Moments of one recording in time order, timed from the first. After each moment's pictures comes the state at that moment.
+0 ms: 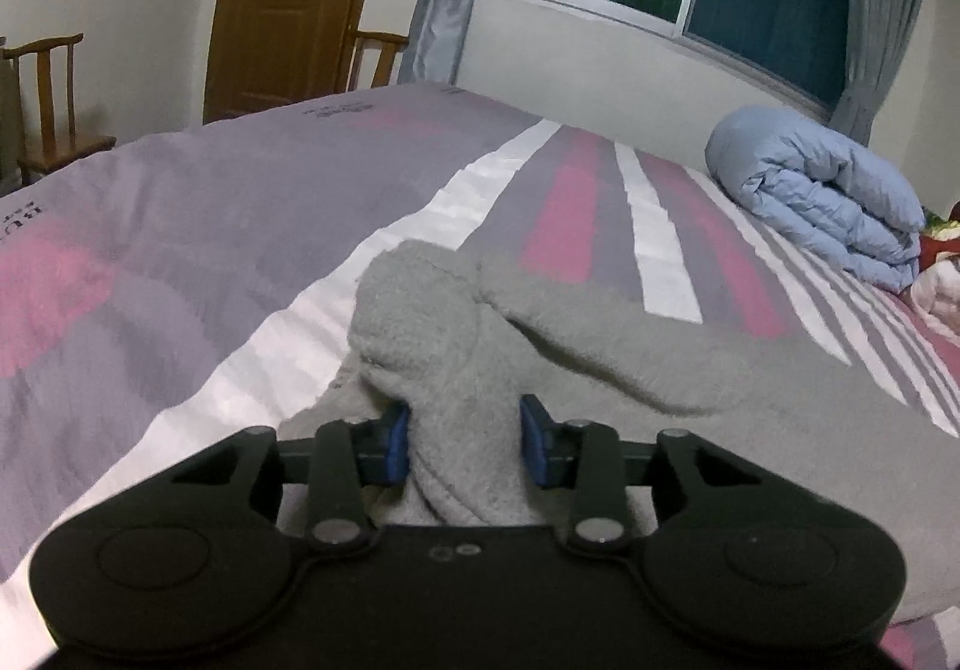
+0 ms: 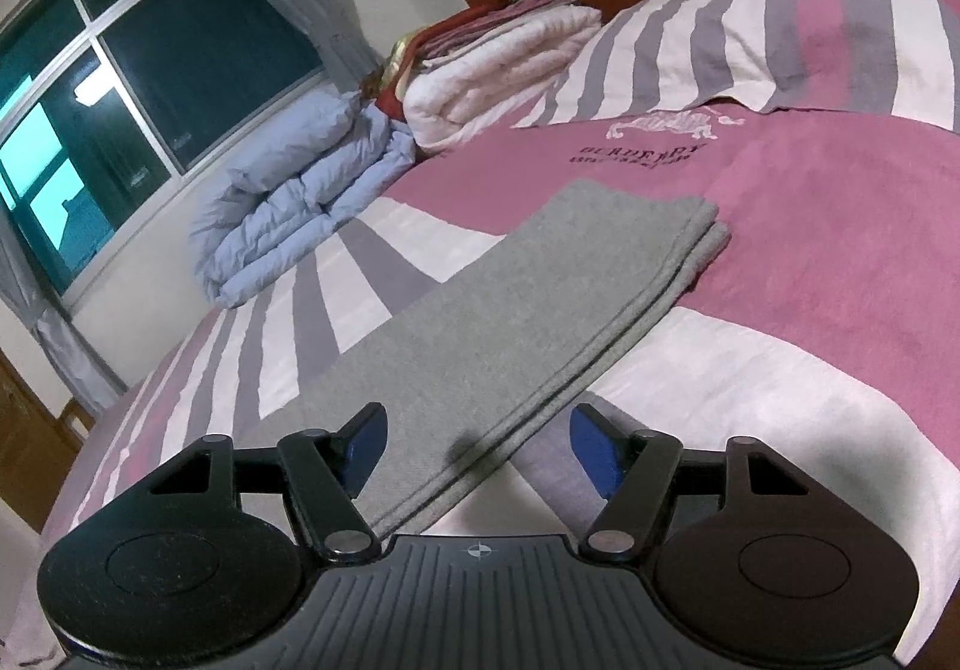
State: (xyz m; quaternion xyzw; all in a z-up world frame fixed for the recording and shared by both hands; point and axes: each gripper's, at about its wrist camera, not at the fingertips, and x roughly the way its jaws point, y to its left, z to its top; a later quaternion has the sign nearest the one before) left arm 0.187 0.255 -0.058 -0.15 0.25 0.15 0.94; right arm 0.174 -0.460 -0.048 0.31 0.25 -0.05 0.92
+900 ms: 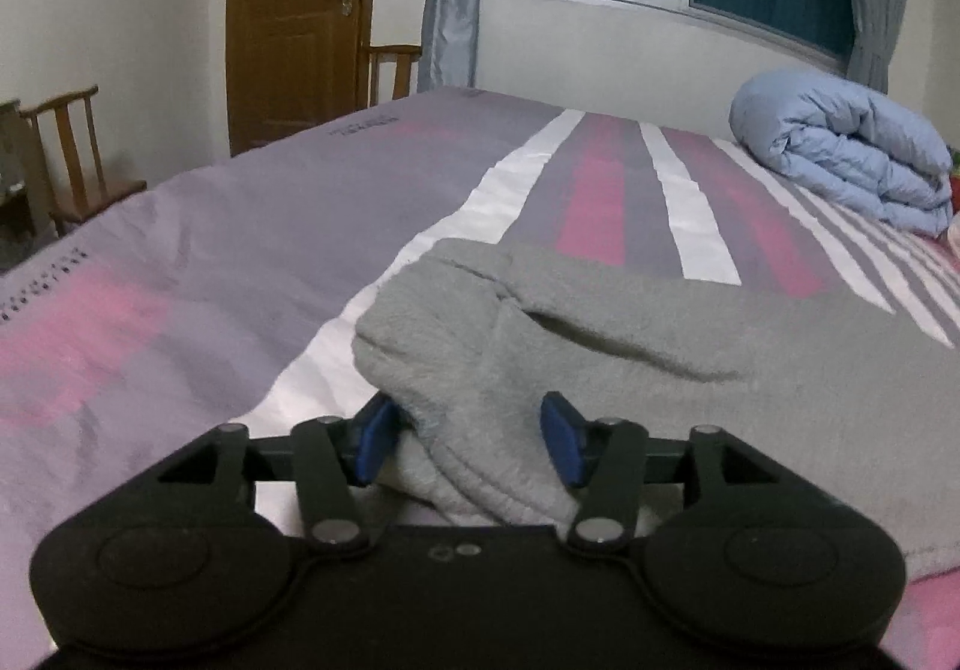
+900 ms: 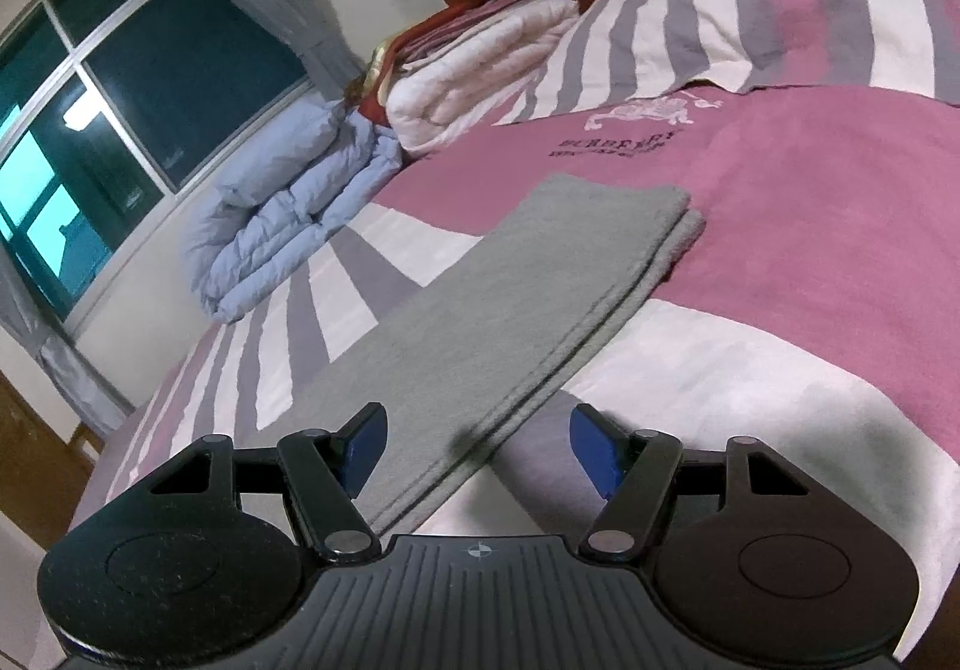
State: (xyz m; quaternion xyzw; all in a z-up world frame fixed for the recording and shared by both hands) left arm 0.180 0.243 -0.055 -0.07 0.27 0.20 0.94; right arm 0.167 -0.480 -0.056 0.35 0.24 -0.06 0.90
